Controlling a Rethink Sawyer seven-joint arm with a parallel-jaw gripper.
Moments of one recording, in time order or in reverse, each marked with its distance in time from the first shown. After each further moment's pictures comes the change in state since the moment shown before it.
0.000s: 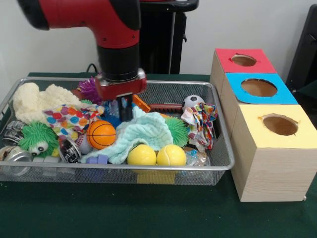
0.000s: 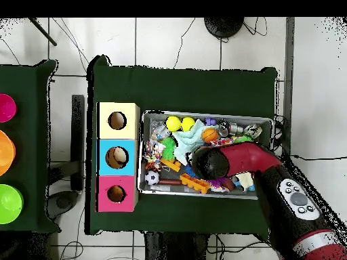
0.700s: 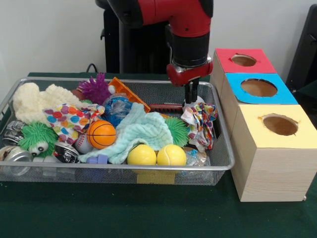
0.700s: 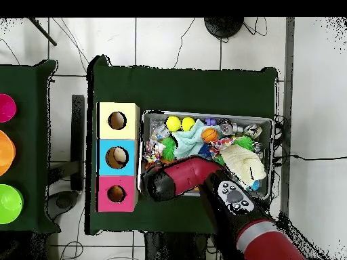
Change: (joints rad) arm 0.263 -0.035 -0.093 0.178 0.101 -0.172 0.077
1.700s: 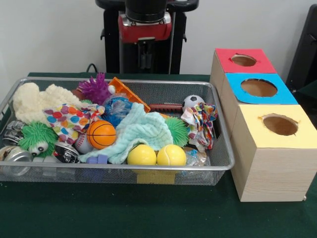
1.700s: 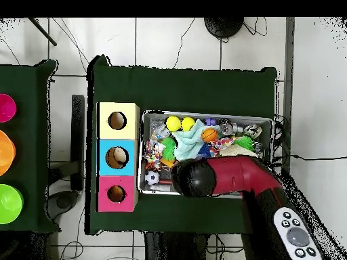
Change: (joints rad) arm -0.151 -0.263 -0.002 -0.004 0.140 0.289 0.000
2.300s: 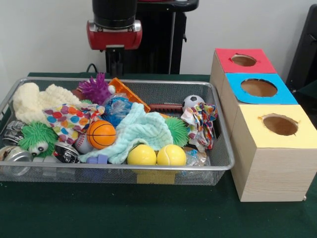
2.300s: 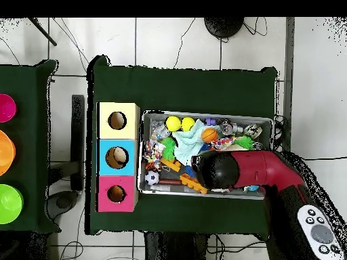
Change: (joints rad) arm -0.076 0.053 0.000 -0.089 -0.055 -0.013 0.000
